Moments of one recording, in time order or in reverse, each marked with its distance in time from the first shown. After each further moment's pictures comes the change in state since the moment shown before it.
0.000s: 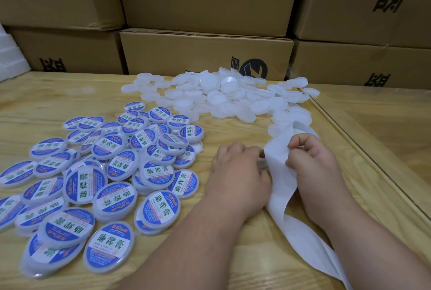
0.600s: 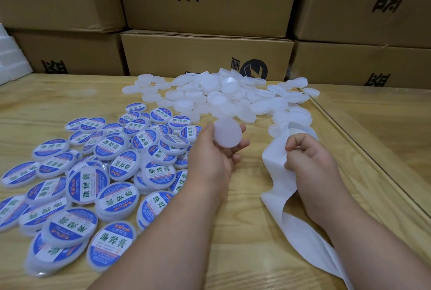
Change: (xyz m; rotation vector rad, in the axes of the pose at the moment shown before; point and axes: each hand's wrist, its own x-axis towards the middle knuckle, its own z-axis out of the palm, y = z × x) left_hand 0.016 -0.006 -0.034 -1.633 0.144 -0.455; right_hand -0.003 -0.001 0.000 -0.035 -0.057 -0.042
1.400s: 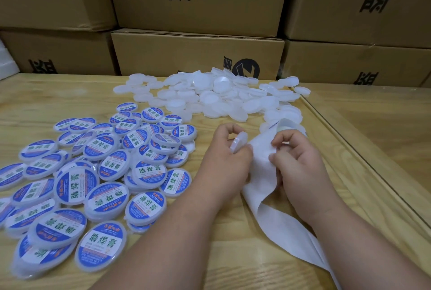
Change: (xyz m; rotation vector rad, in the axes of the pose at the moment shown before) left_hand -0.012 -0.019 0.001 0.745 -0.177 0.241; right_hand -0.005 0.002 0.001 0.028 -0.031 -0.070
